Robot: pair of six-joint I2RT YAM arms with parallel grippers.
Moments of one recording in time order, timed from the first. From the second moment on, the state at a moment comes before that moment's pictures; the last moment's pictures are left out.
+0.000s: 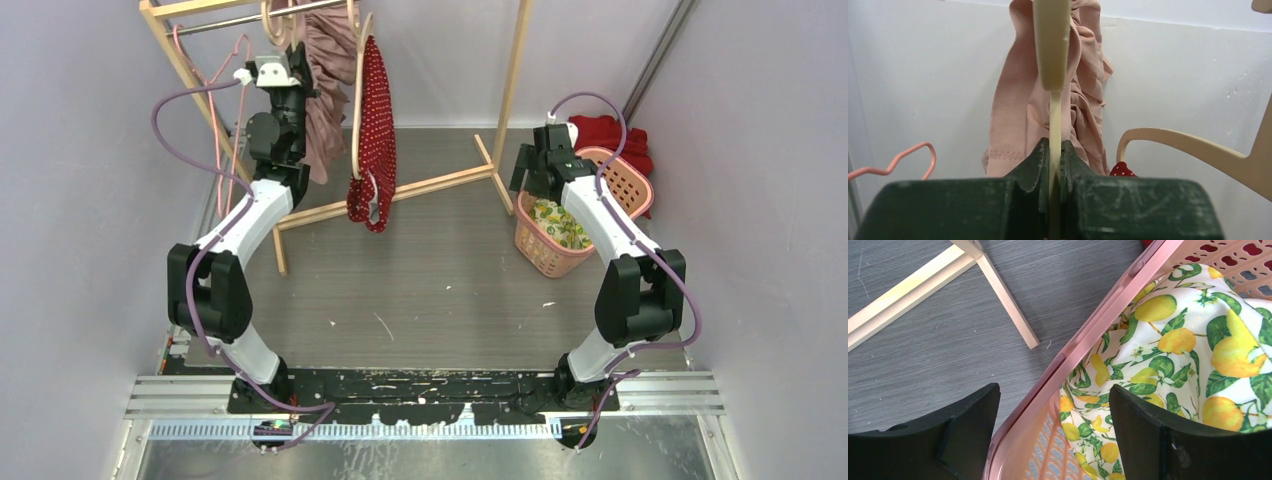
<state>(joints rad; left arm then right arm) -0.22 1.66 1.36 0.95 -0.17 0.05 0.16 1.62 1.36 -0.57 0.26 0.35</state>
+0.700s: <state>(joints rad) -0.22 1.57 1.22 1.05 -0.09 0.02 0.16 1.69 1.35 -0.57 0.24 0.35</state>
